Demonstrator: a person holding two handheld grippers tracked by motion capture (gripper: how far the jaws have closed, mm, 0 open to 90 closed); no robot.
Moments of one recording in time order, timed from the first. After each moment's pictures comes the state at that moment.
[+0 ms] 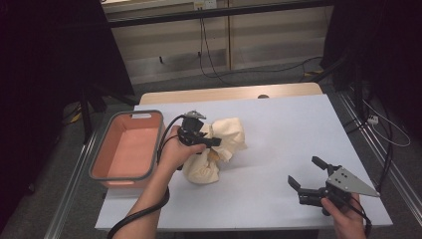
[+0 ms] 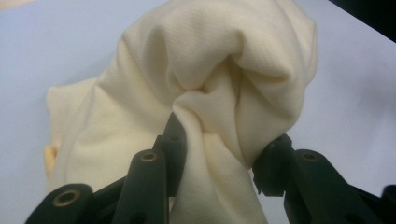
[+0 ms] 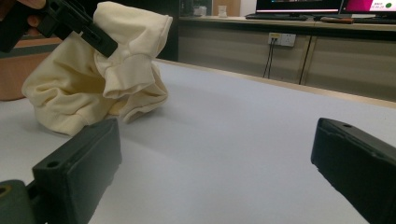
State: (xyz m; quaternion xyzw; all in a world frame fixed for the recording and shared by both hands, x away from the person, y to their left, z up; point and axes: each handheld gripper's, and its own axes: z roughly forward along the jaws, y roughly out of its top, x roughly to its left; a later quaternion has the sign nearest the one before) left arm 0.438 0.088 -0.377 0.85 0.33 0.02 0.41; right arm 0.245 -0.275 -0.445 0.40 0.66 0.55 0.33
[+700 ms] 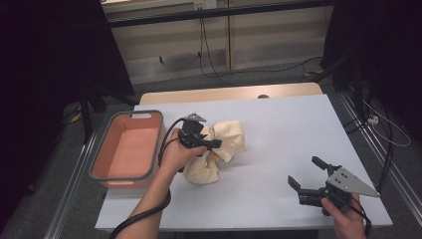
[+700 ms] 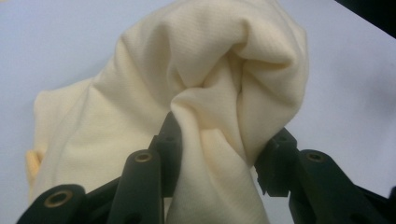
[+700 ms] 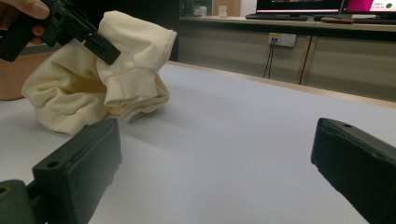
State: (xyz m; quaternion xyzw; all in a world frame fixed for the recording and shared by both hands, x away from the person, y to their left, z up) left arm 0.438 0.088 -0.388 0.85 0.33 0.02 0.41; right arm 0.245 -0.275 -0.445 0.39 0.66 0.55 0.33
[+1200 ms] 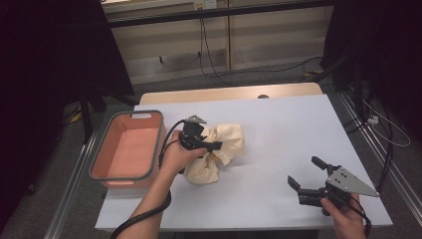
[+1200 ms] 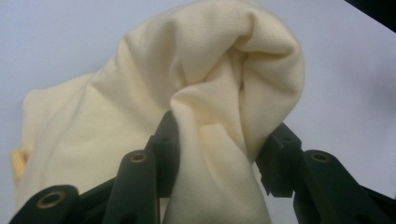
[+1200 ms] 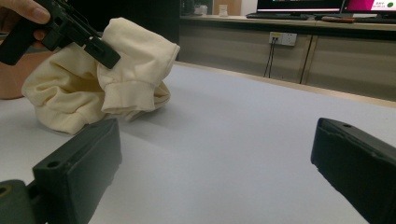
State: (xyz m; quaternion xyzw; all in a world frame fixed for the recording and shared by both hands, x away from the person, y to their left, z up) left arm 0.437 0.088 -0.394 0.85 0.33 0.02 0.41; right arm 0.245 -0.274 -0.445 0.39 0.66 0.55 0.33
